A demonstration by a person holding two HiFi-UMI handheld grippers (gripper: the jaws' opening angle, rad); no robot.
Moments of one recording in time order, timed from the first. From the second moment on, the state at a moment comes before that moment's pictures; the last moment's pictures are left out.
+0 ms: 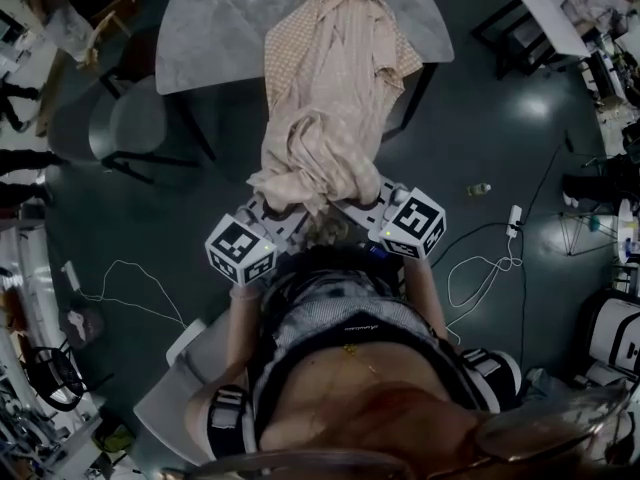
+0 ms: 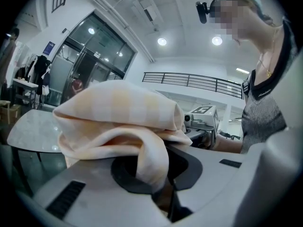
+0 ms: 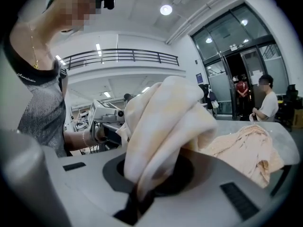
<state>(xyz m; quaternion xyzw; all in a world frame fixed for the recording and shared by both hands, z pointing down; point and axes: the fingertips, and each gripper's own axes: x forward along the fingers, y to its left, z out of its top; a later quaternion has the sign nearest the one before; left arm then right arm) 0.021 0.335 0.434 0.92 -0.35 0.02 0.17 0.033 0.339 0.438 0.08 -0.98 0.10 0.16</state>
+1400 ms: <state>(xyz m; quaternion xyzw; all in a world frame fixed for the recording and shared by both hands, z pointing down) 0.175 0.430 0.408 0.92 -0.36 -0.01 0.16 0.191 0.433 0.411 0.03 -0.99 0.12 0.09</state>
